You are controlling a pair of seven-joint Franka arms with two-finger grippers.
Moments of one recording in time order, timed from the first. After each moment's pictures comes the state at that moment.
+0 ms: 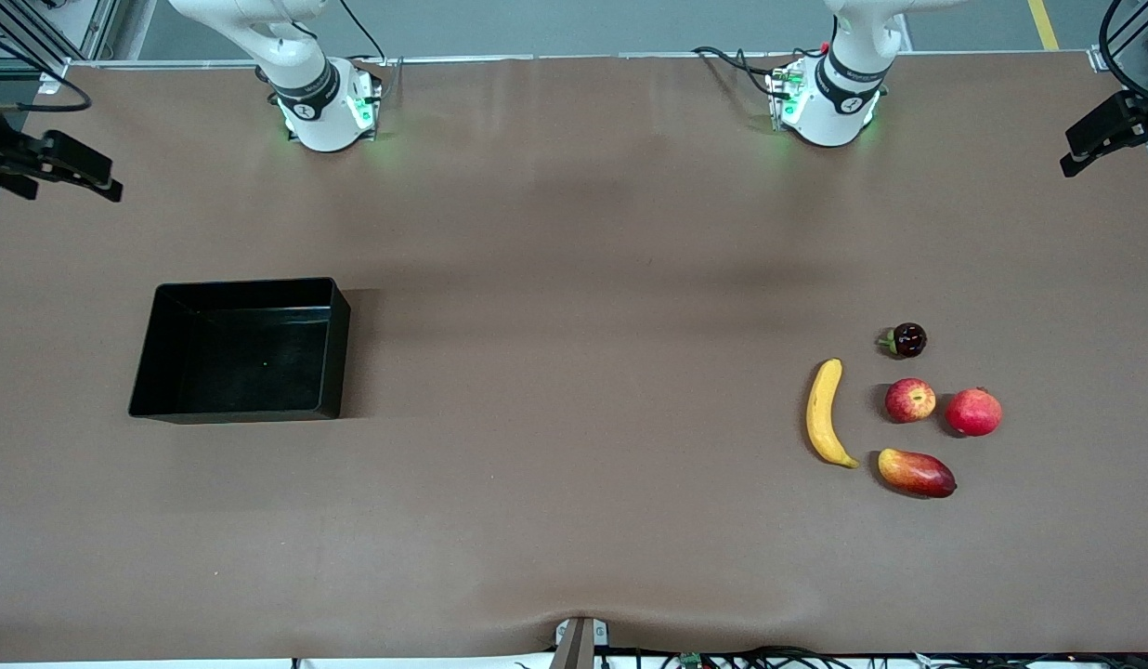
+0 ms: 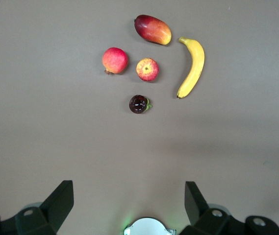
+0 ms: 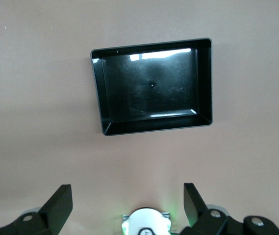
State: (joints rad) left arm 0.08 -0.13 -0.07 -1.55 0.06 1.39 -0.04; right arm 0.01 -0.04 0.00 -1.50 0.01 1.33 0.08
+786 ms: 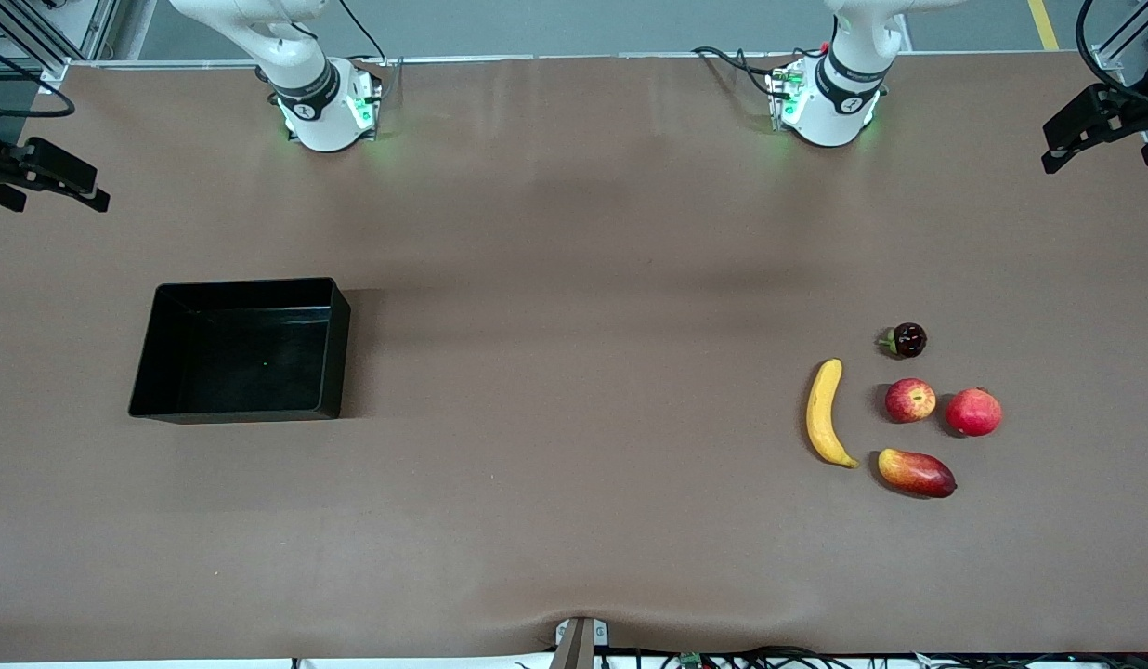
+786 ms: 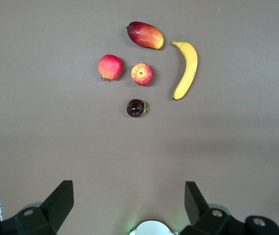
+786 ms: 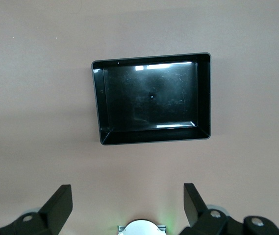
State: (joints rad) left arm 0.08 -0.13 -0.12 -1.53 0.07 1.39 -0.04; right arm -0.03 -0.04 -0.03 -1.51 0.03 1.38 -0.02
